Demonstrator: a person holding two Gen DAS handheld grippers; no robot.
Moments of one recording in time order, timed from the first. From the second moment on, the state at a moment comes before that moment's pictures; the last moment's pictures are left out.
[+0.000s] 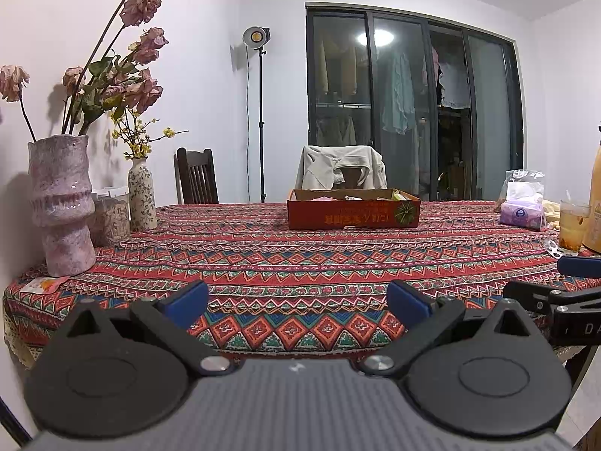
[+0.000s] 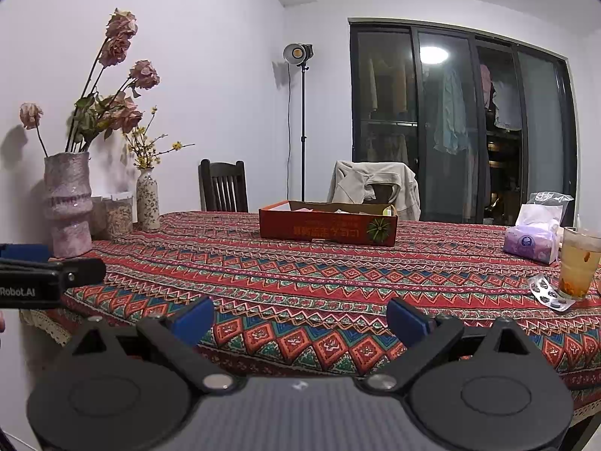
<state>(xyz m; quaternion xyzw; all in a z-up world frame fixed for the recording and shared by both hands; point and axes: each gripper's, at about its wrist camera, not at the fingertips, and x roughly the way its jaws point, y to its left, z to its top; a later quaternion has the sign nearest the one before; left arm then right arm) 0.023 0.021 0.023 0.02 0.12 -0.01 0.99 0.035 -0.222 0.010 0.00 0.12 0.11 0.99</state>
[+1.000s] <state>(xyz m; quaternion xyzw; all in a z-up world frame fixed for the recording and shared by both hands) 0.022 0.021 0.026 0.01 0.11 -0.01 0.99 0.031 -0.224 0.012 0.00 0.11 0.11 0.99</state>
